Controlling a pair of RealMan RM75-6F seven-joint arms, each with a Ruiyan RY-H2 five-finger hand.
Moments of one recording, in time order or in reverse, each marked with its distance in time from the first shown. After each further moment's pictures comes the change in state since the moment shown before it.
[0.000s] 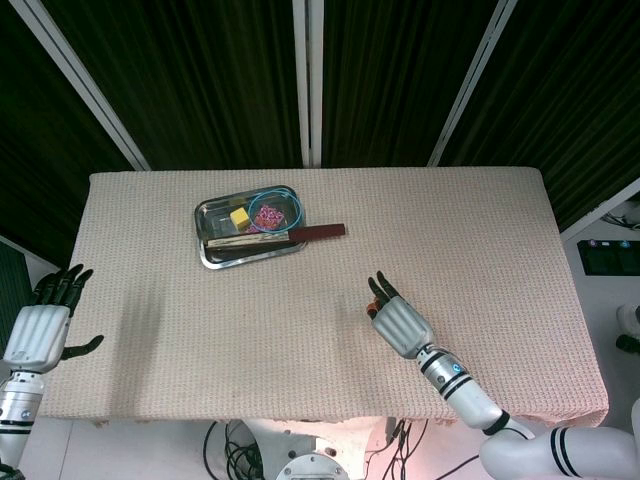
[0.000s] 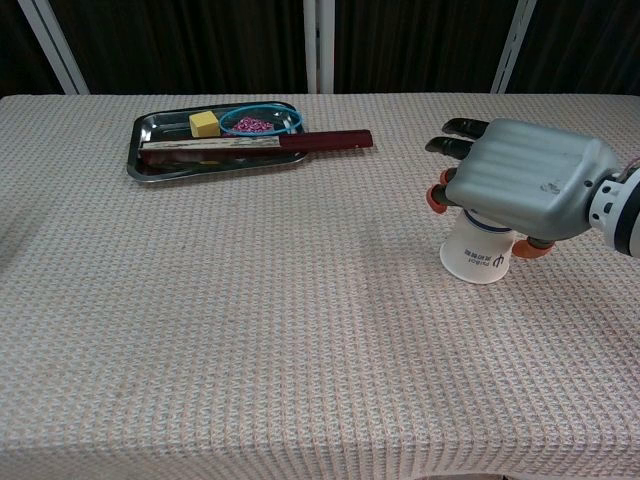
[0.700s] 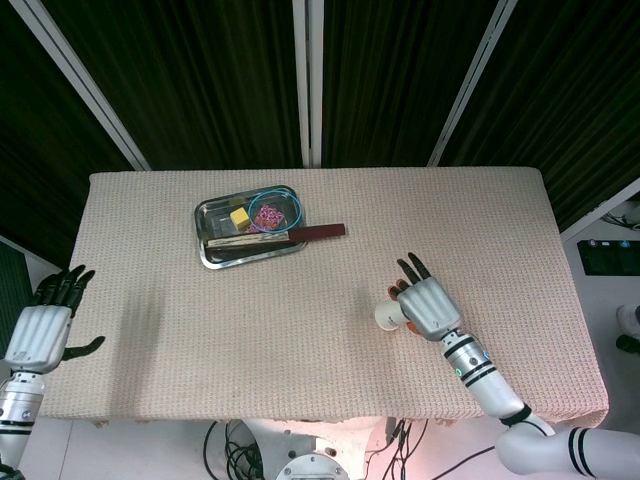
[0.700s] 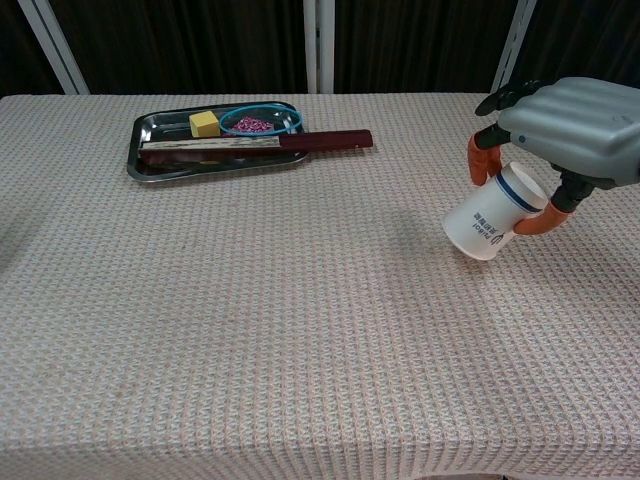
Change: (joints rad) left arm -0.002 0.000 0.004 0.001 0.008 -0.002 -0.001; right arm -0.075 0.051 0.052 0.086 -0.080 0.057 0.699
